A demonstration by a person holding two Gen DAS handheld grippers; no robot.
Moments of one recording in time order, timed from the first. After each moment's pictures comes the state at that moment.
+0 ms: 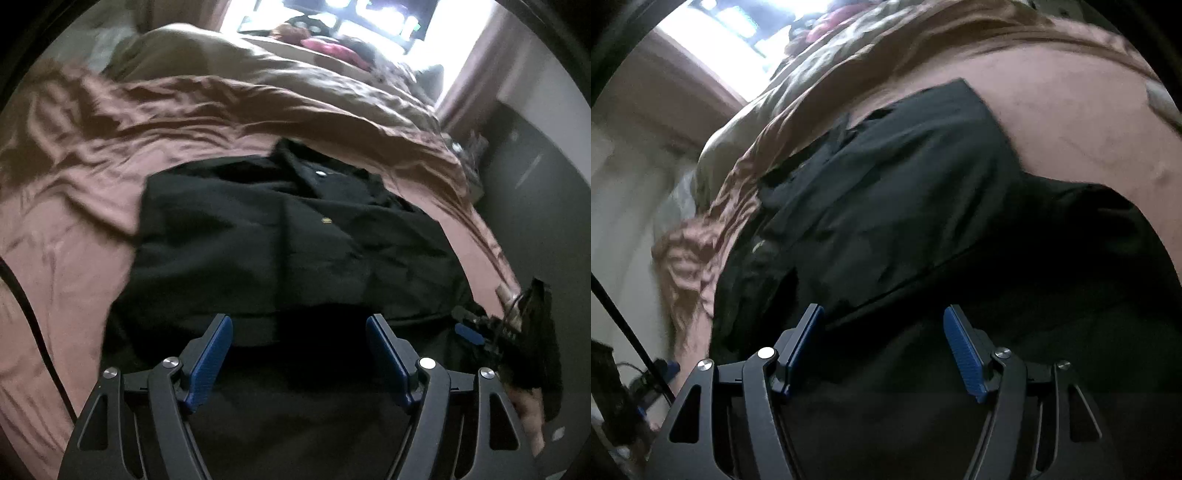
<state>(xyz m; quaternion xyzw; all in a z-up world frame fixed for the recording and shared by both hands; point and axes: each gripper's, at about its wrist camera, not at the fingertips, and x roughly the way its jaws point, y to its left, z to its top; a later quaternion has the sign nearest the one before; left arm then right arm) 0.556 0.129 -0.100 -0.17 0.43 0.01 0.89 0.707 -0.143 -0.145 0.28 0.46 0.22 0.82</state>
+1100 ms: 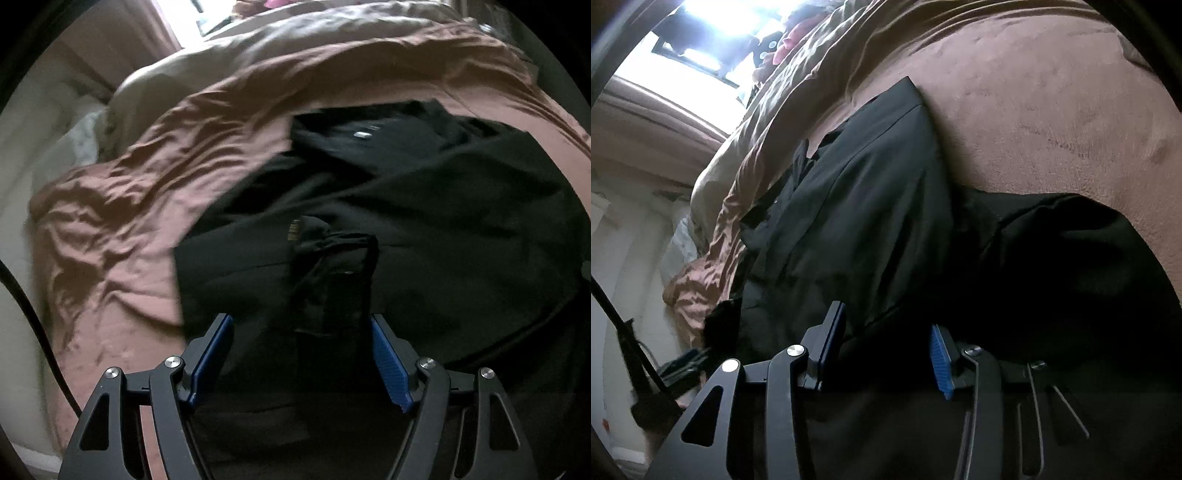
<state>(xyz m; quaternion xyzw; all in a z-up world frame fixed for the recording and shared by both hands) 0.665 0.115 -0.122 0.10 0.53 0.14 0.83 0.710 -0.192 -0.158 0.34 0.47 0.19 0.80</state>
